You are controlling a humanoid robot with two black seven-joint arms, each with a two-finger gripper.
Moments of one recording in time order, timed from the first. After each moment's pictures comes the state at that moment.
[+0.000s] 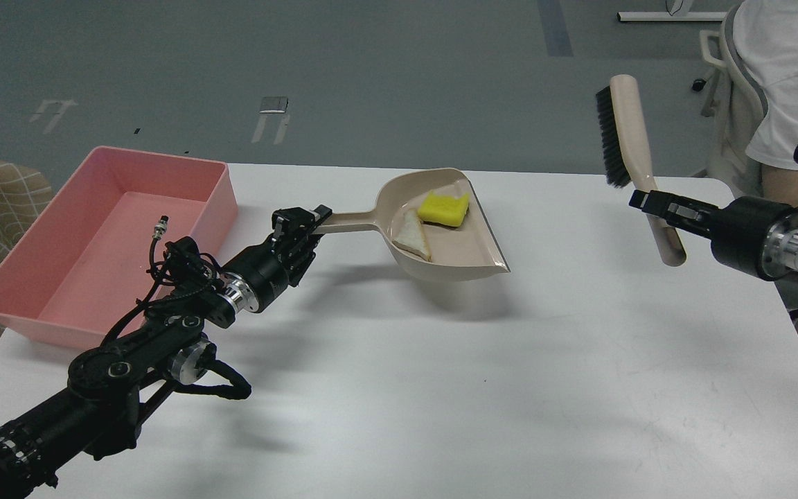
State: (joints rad) left arm -0.44 0.32 -0.77 -1.00 0.75 -0.10 -0.33; right arm 0.44 -0.78 1.05 1.51 -1.40 0.49 -0.21
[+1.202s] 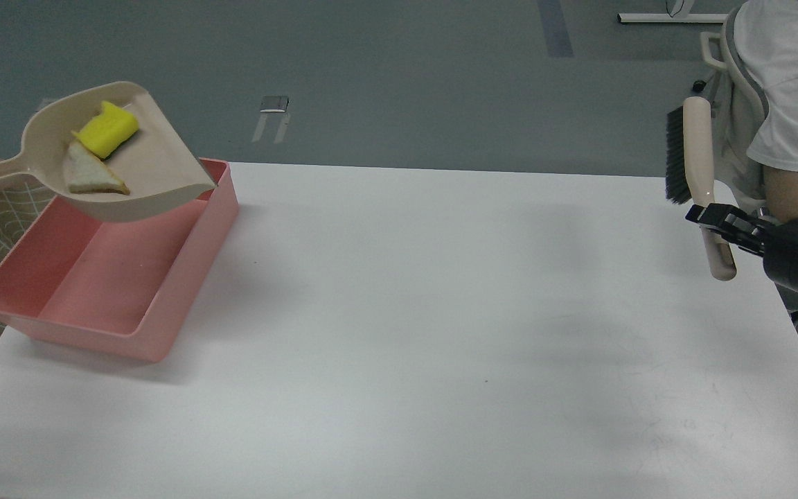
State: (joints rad) left arm 0.42 0.93 -1.71 -1.34 0.64 -0.27 -0.32; right arm 0.33 -0.78 1.17 1.45 -1.39 0.49 -0.19
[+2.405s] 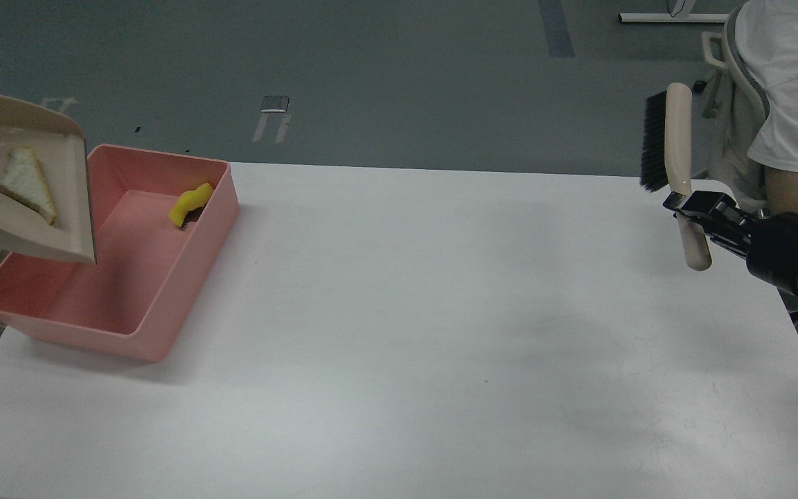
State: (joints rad) left arm 0.43 1.57 -1.70 -1.13 0.84 -0.48 -0.32; right arm 0.31 -0.72 1.22 1.44 -1.31 0.49 -0.11
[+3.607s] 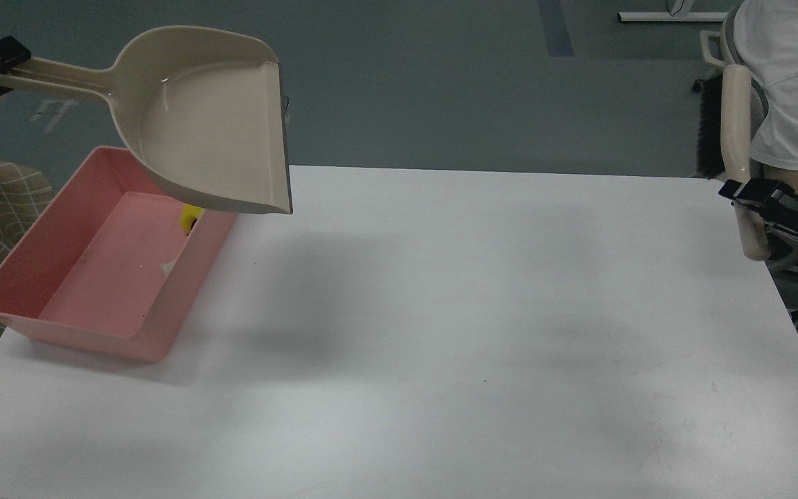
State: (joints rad) left arm 0.35 1.33 -1.68 -1.53 0.55 -0.34 -0.31; right arm 0.30 -0.86 1.25 1.45 -1.31 0.49 -0.11
